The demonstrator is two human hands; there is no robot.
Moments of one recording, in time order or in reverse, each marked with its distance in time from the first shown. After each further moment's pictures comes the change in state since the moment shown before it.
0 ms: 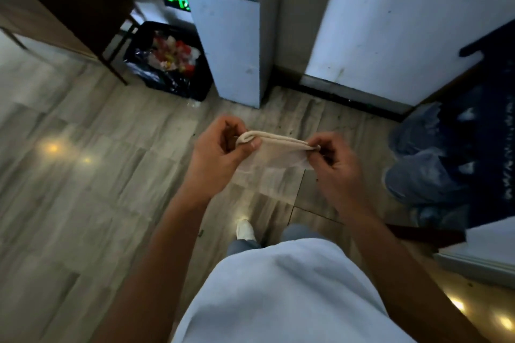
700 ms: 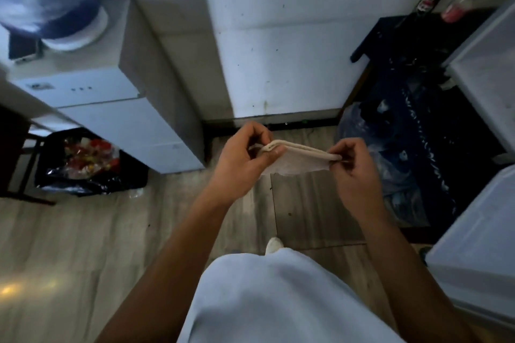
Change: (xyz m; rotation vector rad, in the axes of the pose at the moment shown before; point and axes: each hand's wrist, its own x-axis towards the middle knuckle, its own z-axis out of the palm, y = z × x) left_hand 0.209 0.056 0.212 0.024 -0.587 0.104; right_hand 0.125 0.059 -0.172 -0.002 0.471 0.071
